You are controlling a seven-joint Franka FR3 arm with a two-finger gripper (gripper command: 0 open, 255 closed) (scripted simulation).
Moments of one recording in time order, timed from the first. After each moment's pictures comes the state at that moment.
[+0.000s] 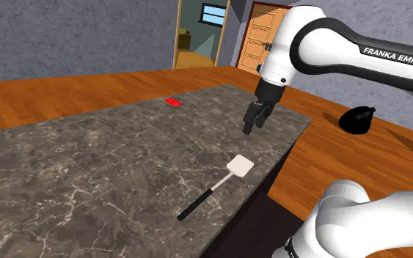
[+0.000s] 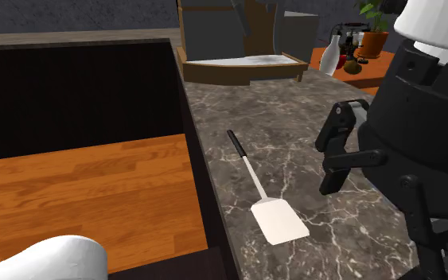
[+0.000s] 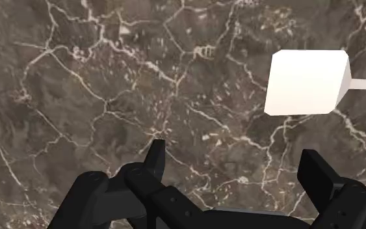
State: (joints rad) arm -0.01 -0.77 -0.02 -2.36 0.05 1.61 -0.02
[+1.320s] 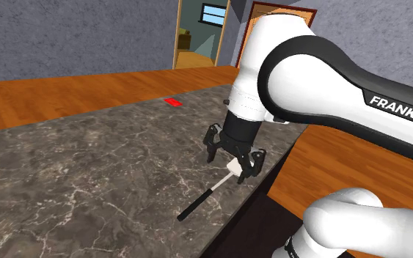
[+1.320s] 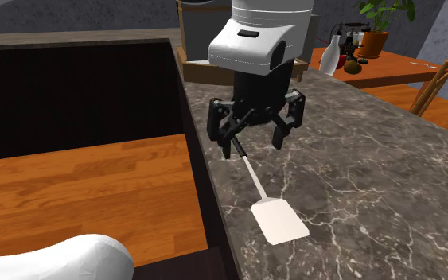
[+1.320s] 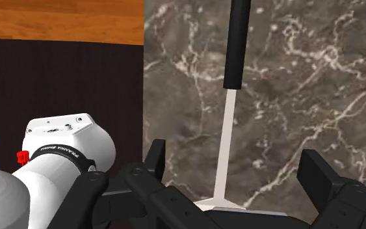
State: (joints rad) arm -0.41 -0.97 0.64 -2.38 0.58 1.53 1.56
